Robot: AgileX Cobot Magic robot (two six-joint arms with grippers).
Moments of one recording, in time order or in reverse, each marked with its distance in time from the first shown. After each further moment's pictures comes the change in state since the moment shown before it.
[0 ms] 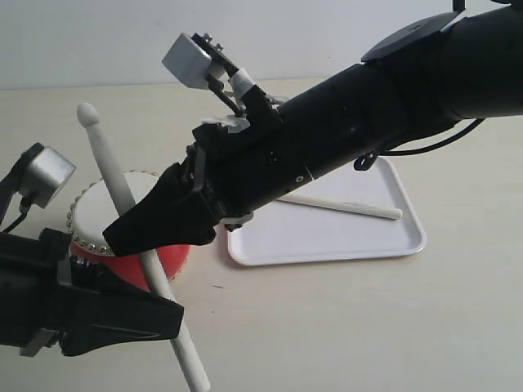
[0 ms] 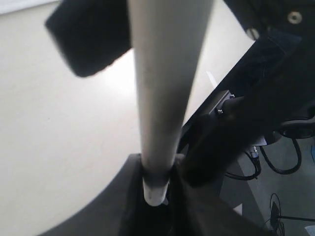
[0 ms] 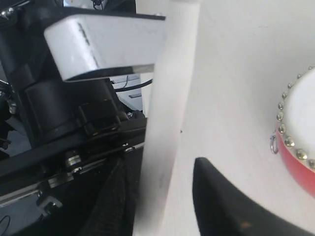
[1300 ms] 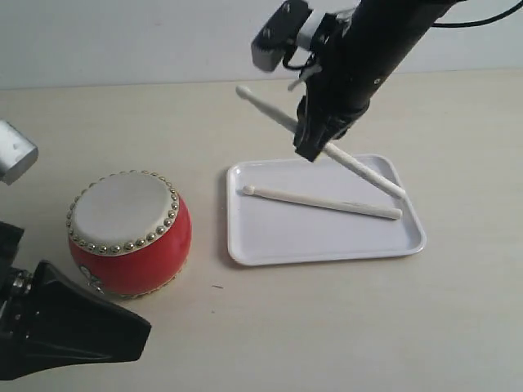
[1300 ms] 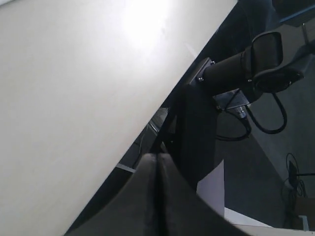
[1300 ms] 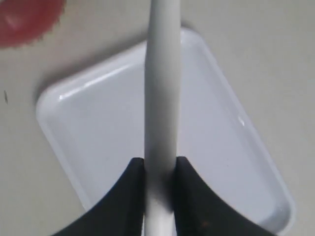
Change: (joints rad) left arm 0.000 -0.154 -0.098 0.232 0.158 -0.159; right arm -0.173 0.109 -0.366 -1.208 -0.136 0.591
